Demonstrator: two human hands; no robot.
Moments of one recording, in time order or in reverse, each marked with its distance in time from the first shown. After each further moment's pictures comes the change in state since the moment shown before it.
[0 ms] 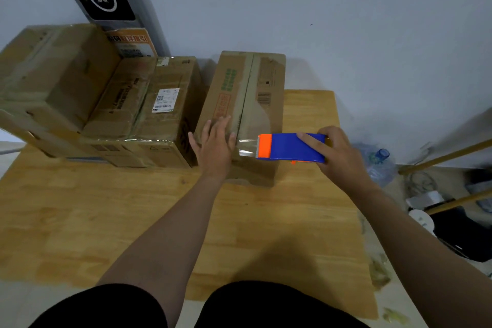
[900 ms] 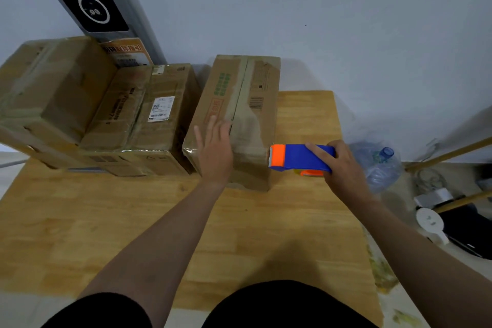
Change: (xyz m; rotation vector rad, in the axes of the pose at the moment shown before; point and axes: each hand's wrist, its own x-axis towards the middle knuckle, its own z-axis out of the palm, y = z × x) left_hand 0.013 0.022 0.002 0.149 0.121 0.210; right_hand -0.029 0.024 0.027 0.070 -0.043 0.209
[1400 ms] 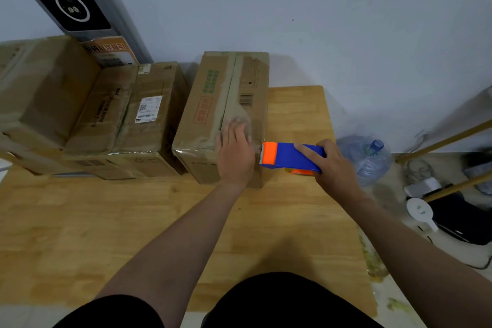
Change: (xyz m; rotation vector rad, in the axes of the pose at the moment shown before) left_hand -0.009 0.061 0.025 -0.123 -0.067 -0.050; right_hand -0.006 -0.003 -0.002 -0.055 0.003 -0.037
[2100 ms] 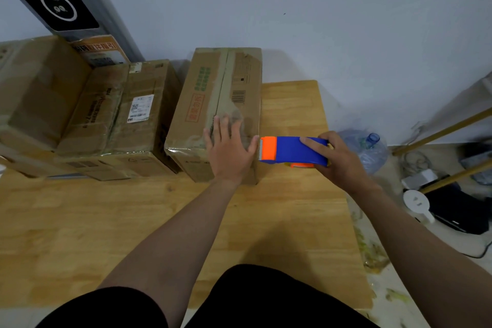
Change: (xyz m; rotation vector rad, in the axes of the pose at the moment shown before) left_hand -0.001 0.000 0.007 0.153 -0.036 0.018; right_hand -0.006 0.043 -0.008 0.199 -0.067 -0.036
